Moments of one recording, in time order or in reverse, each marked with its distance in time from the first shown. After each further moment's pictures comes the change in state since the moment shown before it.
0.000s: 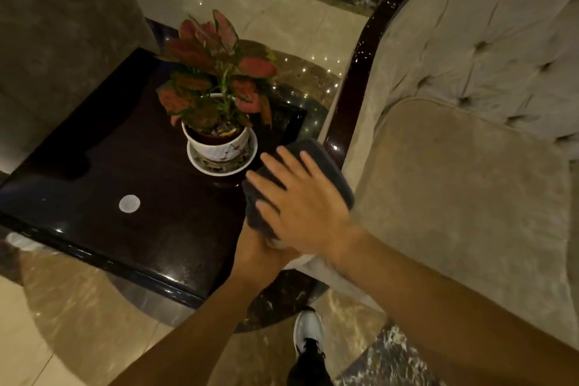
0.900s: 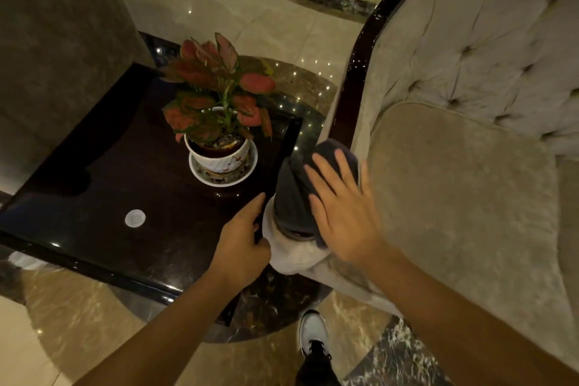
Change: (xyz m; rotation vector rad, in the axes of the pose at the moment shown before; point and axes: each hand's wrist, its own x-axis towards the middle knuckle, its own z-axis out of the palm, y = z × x) left_hand 0.006 0.023 -0.052 0.020 -0.116 0.080; right_hand -0.034 0.035 0.018 0.023 0.201 0.263
